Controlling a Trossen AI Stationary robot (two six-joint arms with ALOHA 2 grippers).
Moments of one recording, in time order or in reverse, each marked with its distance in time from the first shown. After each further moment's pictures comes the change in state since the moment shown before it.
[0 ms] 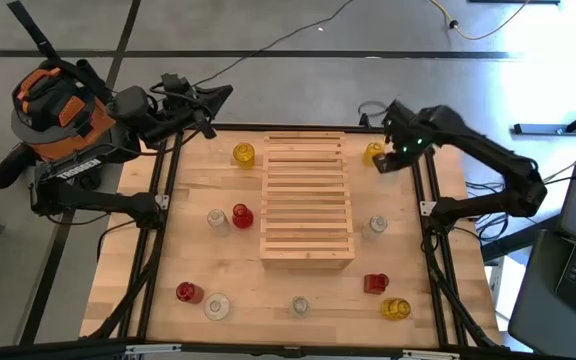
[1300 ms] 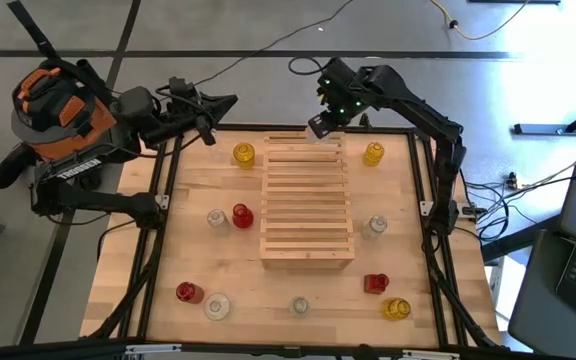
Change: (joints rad) left arm 0.001 0.000 0.000 -0.063 0.093 -0.047; right arm 0.176 0.684 0.994 -0.024 0.066 -0.099
